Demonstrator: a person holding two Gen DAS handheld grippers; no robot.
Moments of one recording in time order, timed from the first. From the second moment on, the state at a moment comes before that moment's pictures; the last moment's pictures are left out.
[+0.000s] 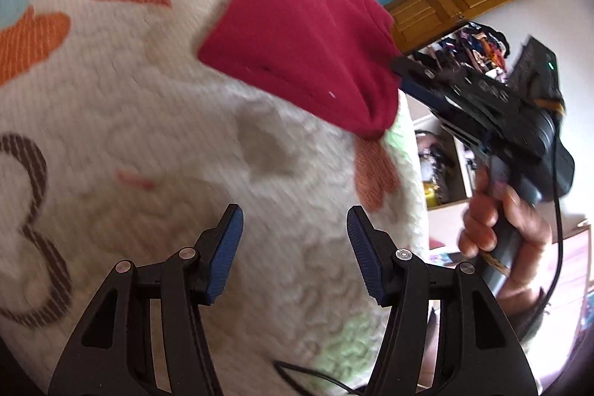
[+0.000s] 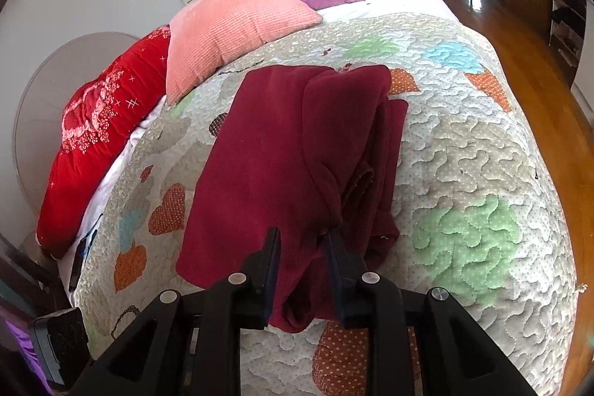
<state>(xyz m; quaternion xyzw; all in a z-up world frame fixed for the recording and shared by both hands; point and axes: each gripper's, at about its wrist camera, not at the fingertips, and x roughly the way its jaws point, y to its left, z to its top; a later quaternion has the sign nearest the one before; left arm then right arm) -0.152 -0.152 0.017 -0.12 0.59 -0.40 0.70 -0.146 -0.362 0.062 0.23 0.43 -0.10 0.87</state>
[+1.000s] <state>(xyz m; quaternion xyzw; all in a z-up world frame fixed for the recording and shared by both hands) -0.149 -0.134 0.019 -0.11 0.56 -0.37 0.73 -0.146 -0.345 0.061 0.24 0.44 -0.09 0.86</state>
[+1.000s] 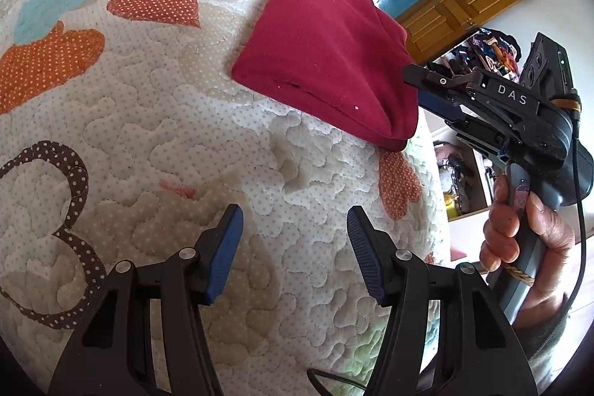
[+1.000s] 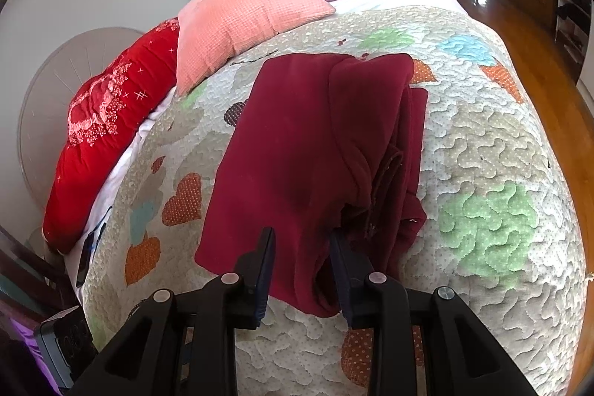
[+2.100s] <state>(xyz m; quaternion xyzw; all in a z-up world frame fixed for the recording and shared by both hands) -0.117 -0.100 0.015 -0.16 0.55 -0.32 0.76 -0.133 -0.340 0.052 0.24 0.45 -0.09 0.86</state>
